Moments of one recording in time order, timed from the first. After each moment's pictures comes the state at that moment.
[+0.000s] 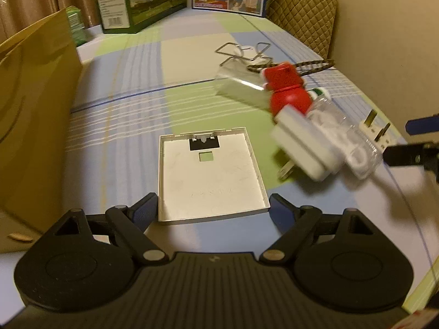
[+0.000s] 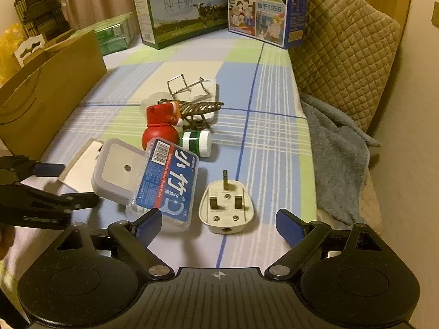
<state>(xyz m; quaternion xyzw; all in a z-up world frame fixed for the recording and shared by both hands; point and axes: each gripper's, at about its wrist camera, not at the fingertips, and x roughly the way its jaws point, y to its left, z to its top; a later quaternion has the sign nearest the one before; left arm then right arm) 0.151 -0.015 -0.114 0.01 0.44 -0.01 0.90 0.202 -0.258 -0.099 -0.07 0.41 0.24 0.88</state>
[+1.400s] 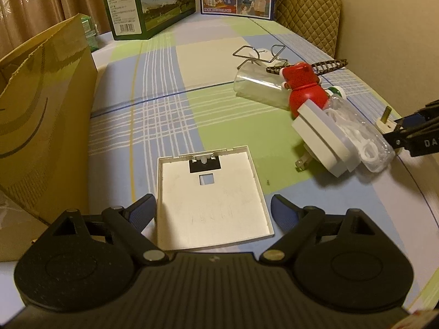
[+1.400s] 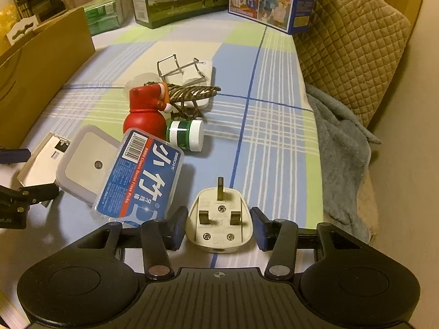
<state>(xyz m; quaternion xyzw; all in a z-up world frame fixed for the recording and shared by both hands) 0.147 -0.001 -0.113 0.03 0.43 0.00 0.90 0.232 -0.242 -0.122 -0.10 0.44 0.23 0.86</state>
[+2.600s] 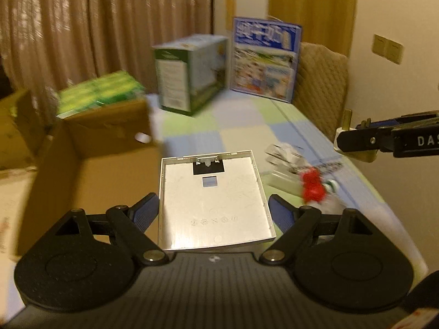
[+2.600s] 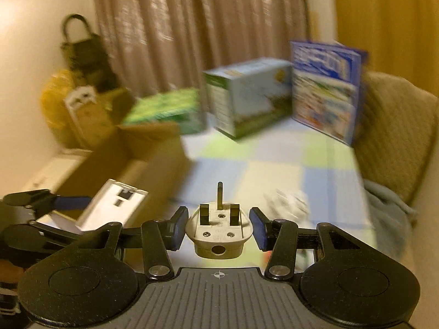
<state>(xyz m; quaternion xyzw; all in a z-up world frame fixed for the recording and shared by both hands) 0.094 0.085 0.045 0.00 0.33 0.03 0.94 0.166 -0.138 0.042 -0.01 0.29 0.34 0.89</state>
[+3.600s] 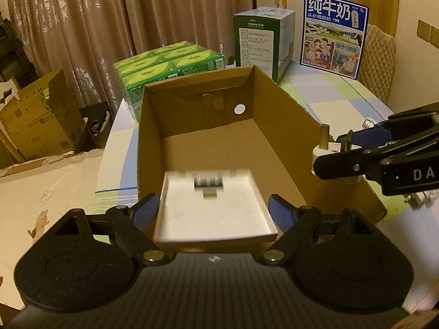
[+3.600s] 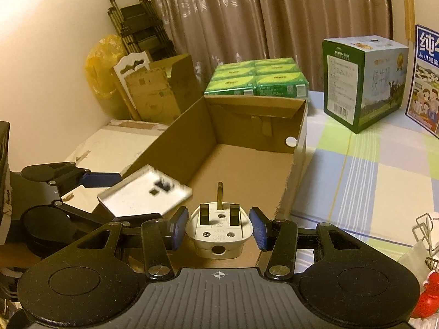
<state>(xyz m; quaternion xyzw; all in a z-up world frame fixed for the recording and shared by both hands) 0.107 0.248 0.011 0.02 0.39 0.07 0.92 0.186 0.082 -0.010 -0.03 0.35 0.43 0.83</state>
